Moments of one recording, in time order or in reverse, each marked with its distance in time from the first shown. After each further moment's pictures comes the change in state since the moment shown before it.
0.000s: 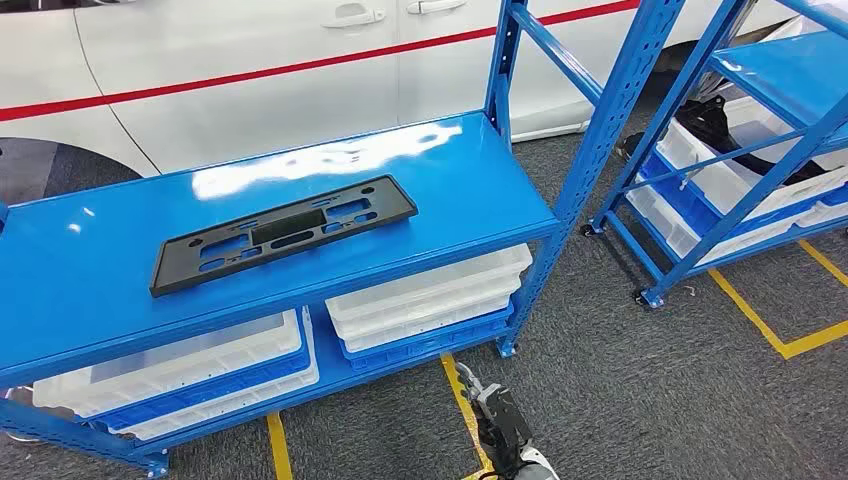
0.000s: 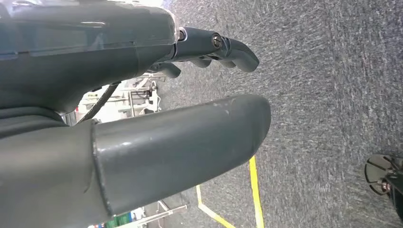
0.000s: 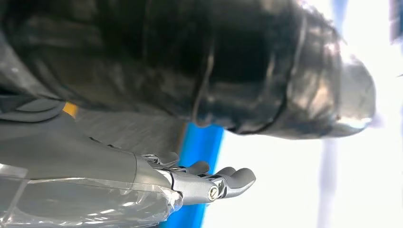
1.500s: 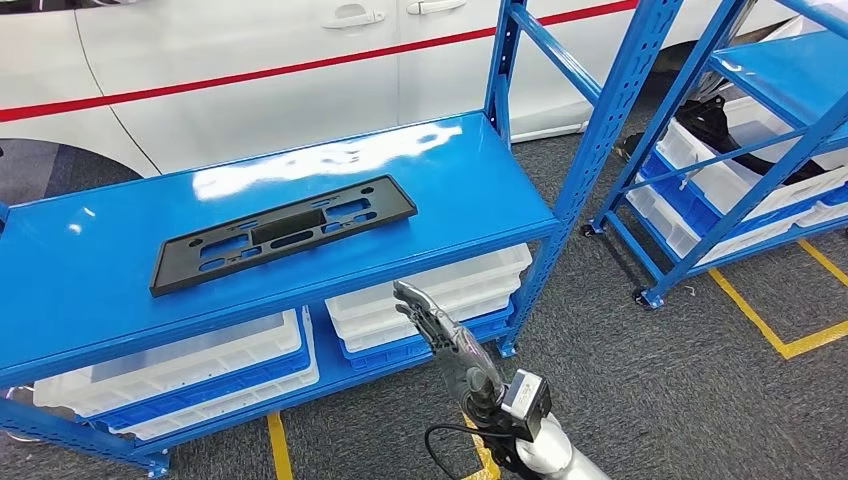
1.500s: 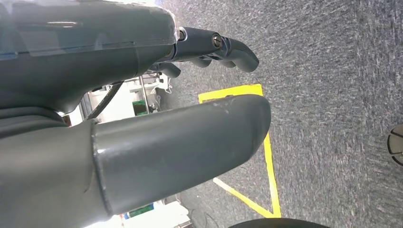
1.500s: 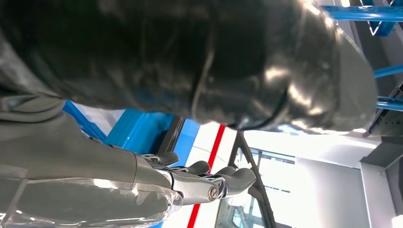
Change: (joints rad) left arm 0.004 0.006 0.011 0.001 0.084 -0.082 0.053; right arm 0.090 -0.155 0.205 -0.963 0.030 0.031 0.104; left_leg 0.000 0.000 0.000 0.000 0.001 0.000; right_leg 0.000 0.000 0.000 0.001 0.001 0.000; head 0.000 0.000
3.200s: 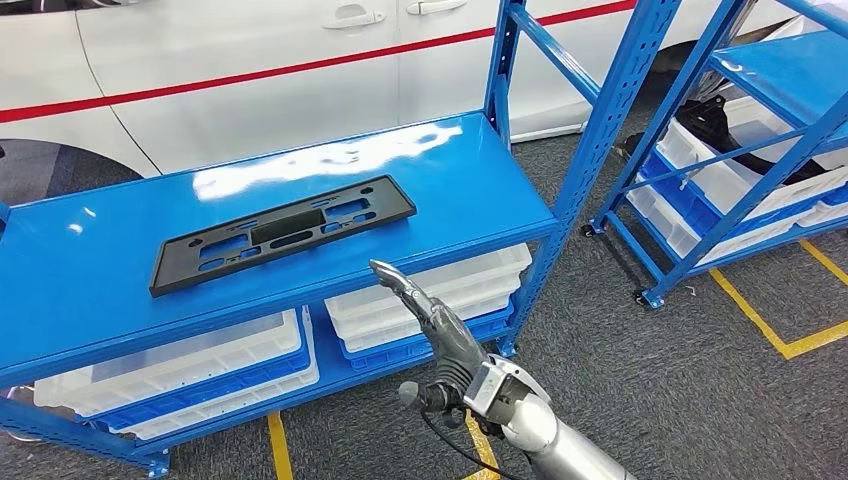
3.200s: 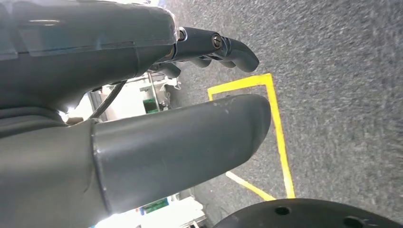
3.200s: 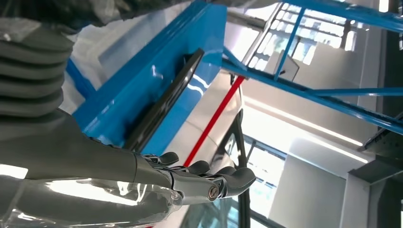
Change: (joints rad) left arm -0.008 -0.004 -0.016 0.000 0.024 -0.048 0.056; right arm -0.141 -0.030 0.055 0.007 0.166 -0.105 0.061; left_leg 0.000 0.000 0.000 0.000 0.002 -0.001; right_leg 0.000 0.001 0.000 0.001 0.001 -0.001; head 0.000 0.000
